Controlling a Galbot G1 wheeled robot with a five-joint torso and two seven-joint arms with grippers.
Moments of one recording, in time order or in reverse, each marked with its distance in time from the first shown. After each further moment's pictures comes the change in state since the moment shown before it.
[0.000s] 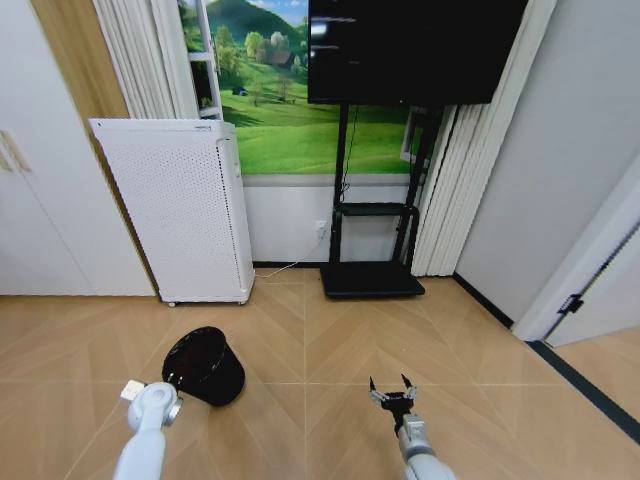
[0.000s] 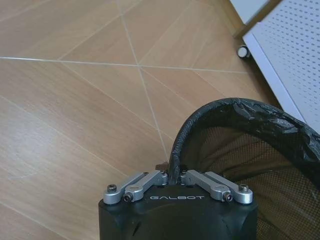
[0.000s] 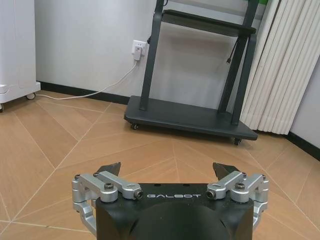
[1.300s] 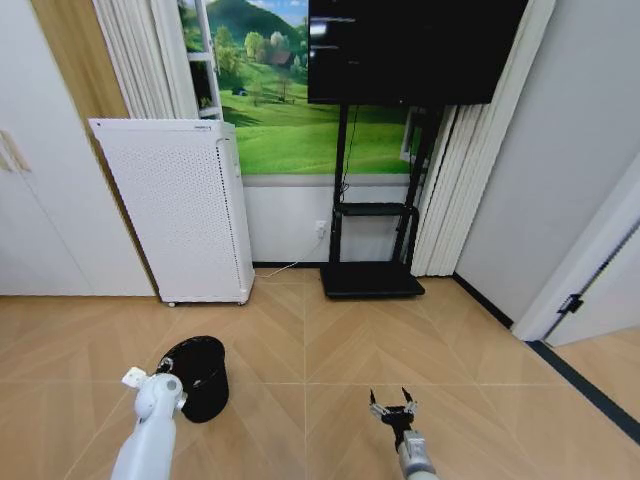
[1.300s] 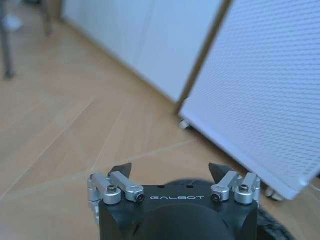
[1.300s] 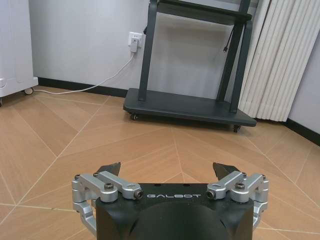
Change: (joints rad) left arm 0.007 0.021 -0.006 0.037 0.529 -0.090 0.427; right arm -0.023 0.031 0.012 -0.078 0.008 0.090 0.003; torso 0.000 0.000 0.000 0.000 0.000
